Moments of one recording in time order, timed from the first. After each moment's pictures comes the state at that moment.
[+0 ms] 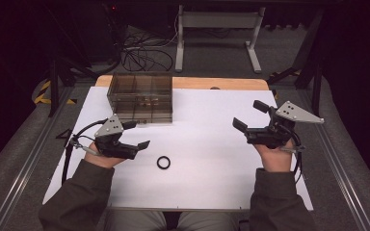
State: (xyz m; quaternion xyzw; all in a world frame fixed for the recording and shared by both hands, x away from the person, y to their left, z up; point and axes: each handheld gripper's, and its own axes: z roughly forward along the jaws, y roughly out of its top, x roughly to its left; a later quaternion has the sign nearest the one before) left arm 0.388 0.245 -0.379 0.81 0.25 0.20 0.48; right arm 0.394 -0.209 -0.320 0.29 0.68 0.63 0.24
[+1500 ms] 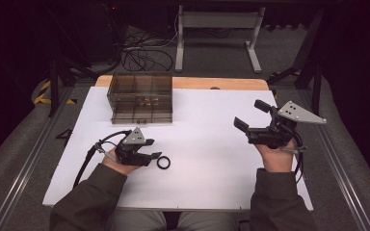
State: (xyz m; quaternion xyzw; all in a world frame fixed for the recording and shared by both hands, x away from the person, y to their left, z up) left arm 0.400 0.209 -0.431 0.87 0.24 0.14 0.41; right arm 0.392 -0.210 -0.317 0.29 0.67 0.64 0.24
